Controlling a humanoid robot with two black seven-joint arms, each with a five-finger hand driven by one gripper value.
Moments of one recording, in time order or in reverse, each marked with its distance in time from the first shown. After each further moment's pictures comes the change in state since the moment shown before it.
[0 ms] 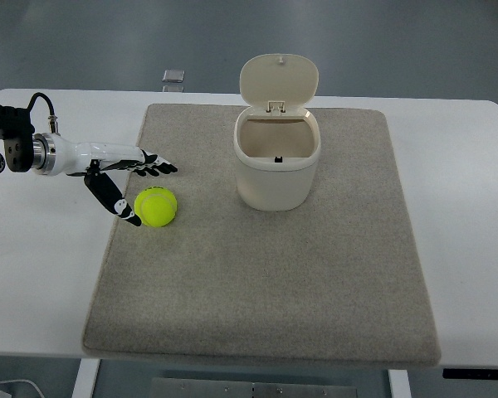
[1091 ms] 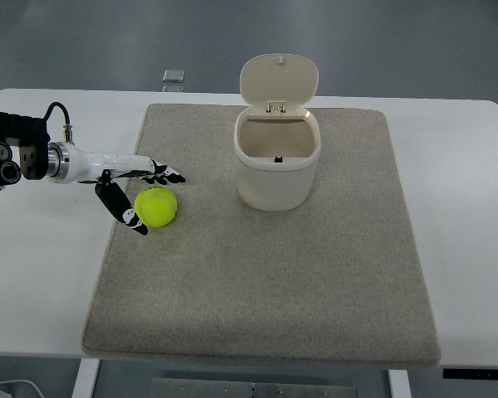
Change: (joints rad) left arm 0.019 -0.050 0.013 0.011 0.049 0.034 0.000; right arm 0.000 0.000 0.000 0.000 0.000 0.000 0.000
